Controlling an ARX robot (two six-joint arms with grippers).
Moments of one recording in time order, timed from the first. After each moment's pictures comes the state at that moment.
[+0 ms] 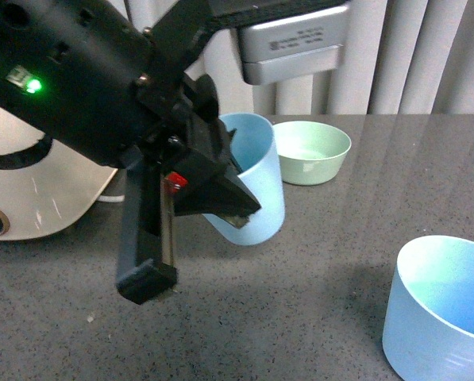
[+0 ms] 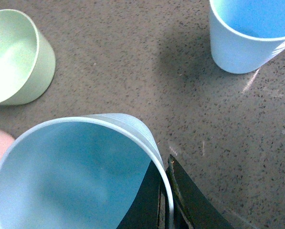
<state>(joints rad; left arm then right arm) -0.46 1.60 1.15 -0.50 0.38 0.89 0.00 0.00 0.01 0.00 0.00 0.01</state>
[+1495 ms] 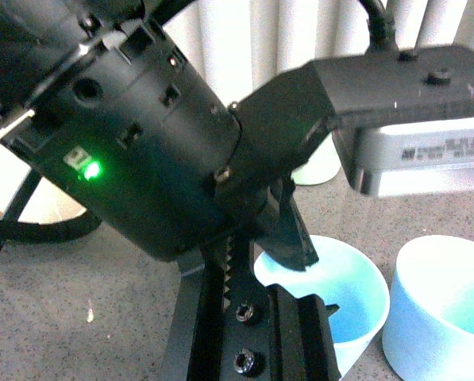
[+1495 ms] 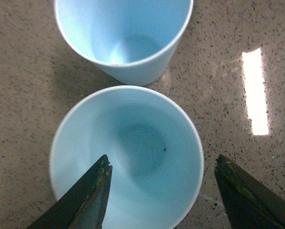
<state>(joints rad) -0.58 1.64 1.17 -0.65 0.45 0.95 0.00 0.00 0.01 0.00 0.00 0.01</state>
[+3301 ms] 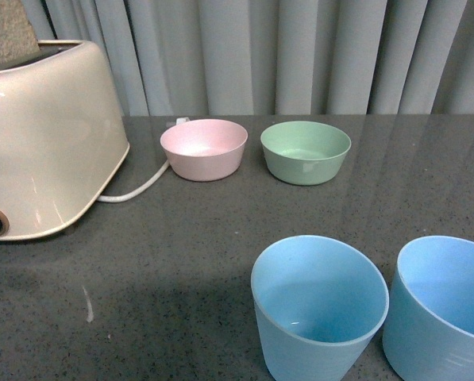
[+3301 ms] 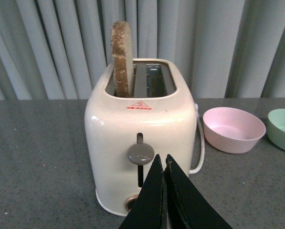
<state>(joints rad) 0.00 0.79 0.21 0.57 0.00 0.00 0.00 0.00 0.01 0.00 0.00 0.01</state>
